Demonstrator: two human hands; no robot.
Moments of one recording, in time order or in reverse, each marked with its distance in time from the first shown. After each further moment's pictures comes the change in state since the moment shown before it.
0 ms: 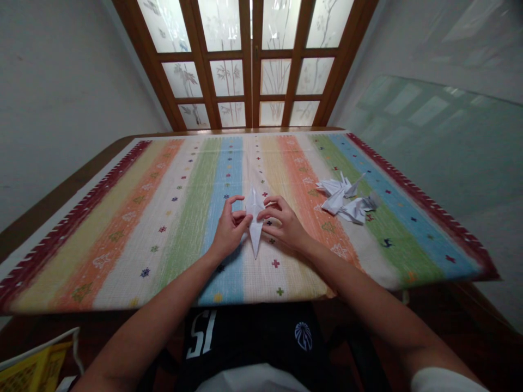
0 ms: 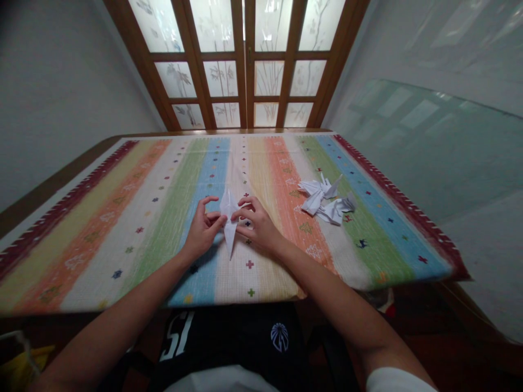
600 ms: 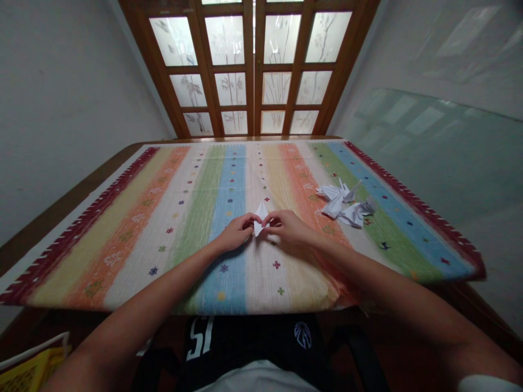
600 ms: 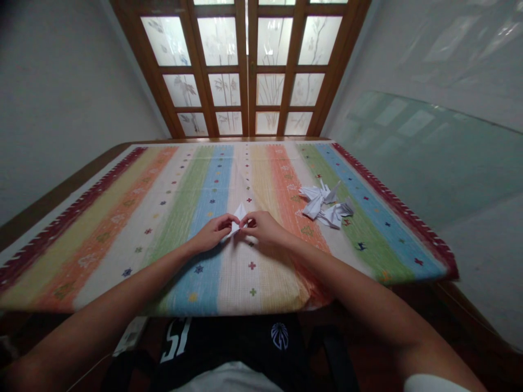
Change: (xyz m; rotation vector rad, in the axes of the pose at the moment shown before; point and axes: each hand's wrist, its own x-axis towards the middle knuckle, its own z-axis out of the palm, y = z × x) left_hand 0.019 -0.005 -0.017 0.308 -0.318 -0.019; right_hand 0.014 0.016 -0.010 0.137 -0.268 0.350
